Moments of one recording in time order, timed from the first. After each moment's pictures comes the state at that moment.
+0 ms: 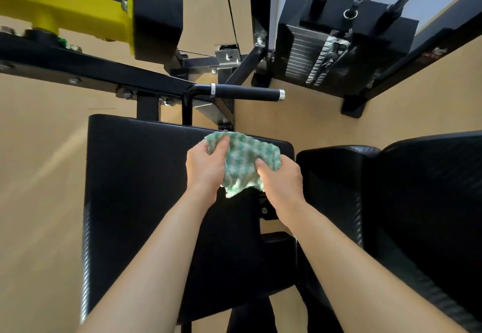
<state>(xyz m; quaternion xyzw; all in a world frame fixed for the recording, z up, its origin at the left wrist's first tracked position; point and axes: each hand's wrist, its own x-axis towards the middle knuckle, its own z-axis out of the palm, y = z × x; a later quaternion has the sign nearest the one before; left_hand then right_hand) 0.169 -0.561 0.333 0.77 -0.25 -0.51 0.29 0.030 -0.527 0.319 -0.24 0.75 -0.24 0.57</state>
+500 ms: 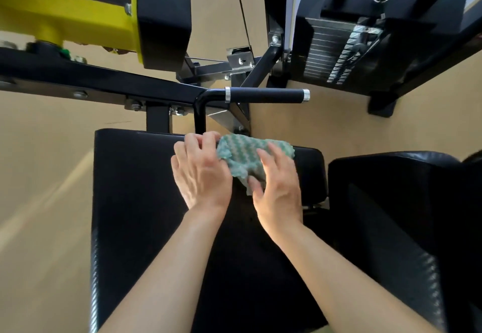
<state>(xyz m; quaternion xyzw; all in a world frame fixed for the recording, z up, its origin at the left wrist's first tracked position) 0.209 -0.571 0.298 0.76 -0.65 0.00 0.05 0.088 -0.522 0.259 -0.58 0.72 -0.22 0.31</state>
